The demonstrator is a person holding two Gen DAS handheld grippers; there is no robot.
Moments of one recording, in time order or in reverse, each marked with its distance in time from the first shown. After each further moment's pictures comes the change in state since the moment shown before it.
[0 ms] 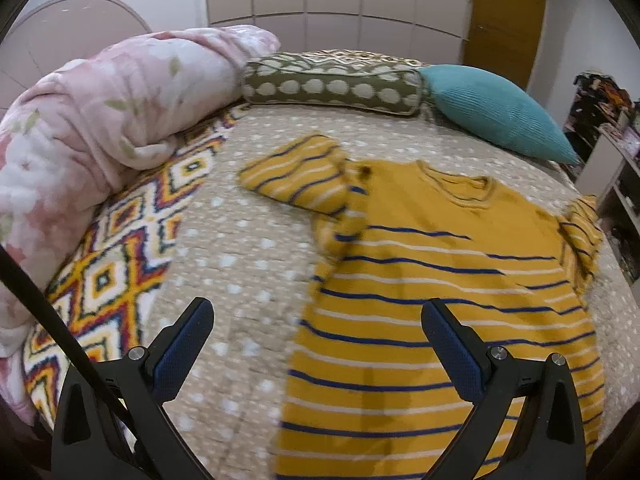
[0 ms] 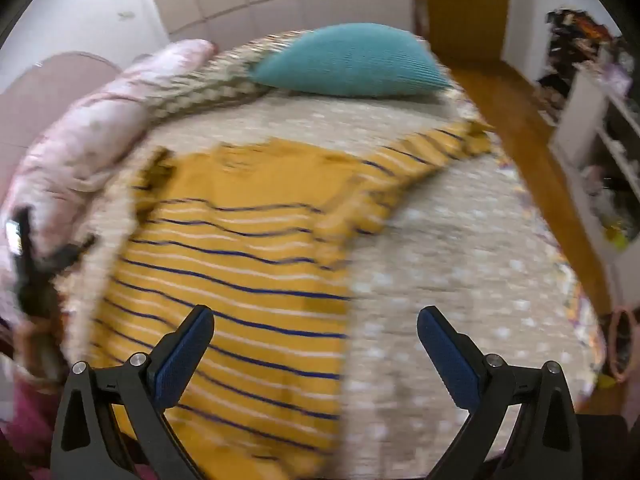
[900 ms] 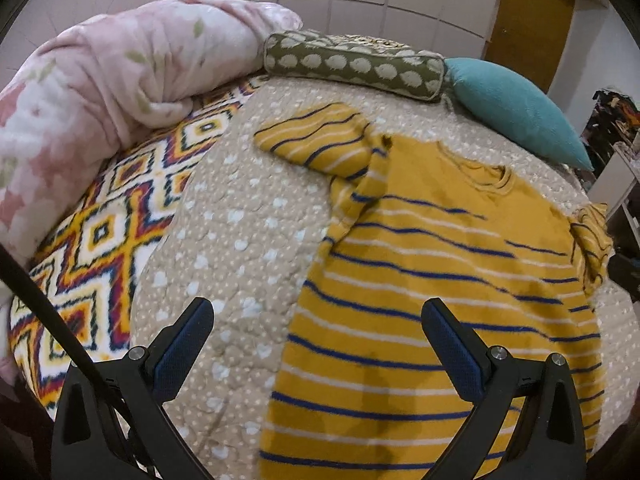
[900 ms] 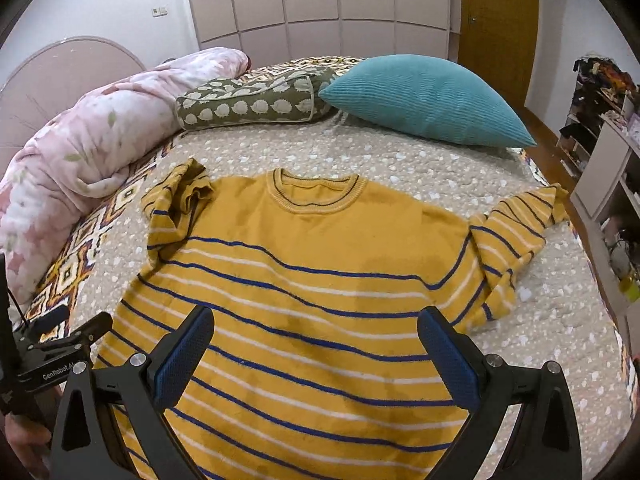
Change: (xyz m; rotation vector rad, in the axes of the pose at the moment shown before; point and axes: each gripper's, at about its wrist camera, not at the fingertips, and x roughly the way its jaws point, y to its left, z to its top) left arm 0.013 0.005 -0.014 -0.099 0.061 0.035; right arm 0.091 0.106 0.038 -0.102 -0.112 -0.035
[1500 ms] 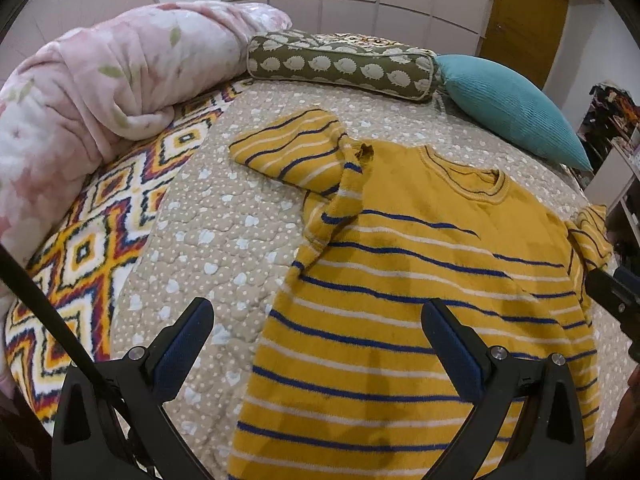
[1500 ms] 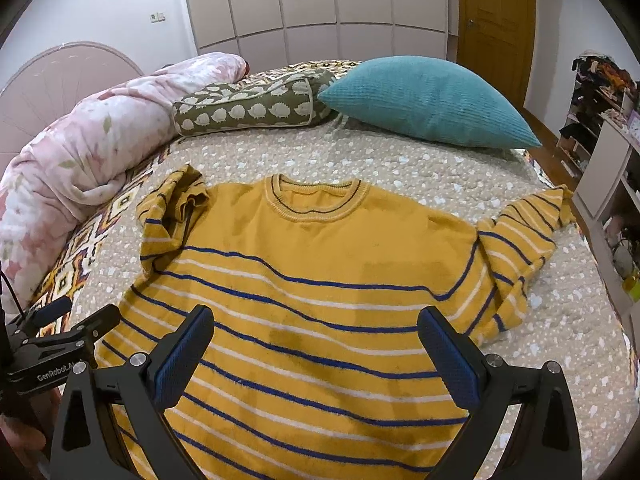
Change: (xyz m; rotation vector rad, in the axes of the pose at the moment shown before) left arm 0.019 -0.016 0.016 0.019 0.012 -0.010; right arm 0.019 -0.001 0.005 0.003 -0.022 0.006
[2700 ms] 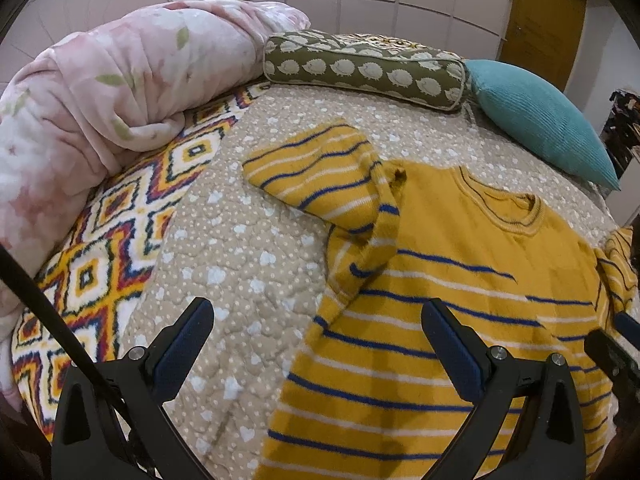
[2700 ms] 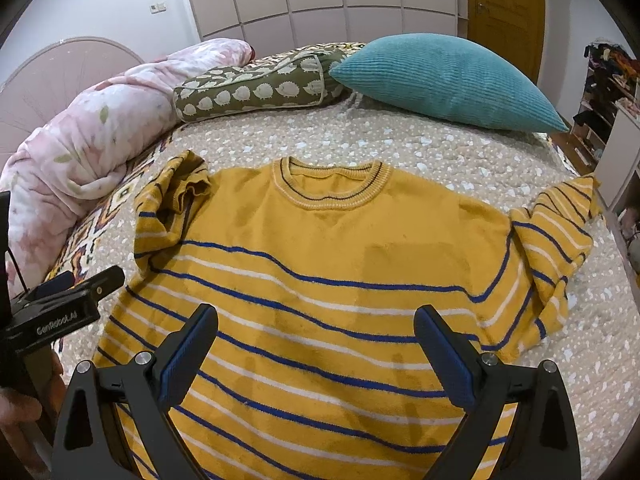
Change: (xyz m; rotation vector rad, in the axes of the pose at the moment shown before) left arm 0.029 0.008 0.037 -0.015 -0.005 0.075; right arm 0.038 0.006 0.004 0.014 0.053 0.052
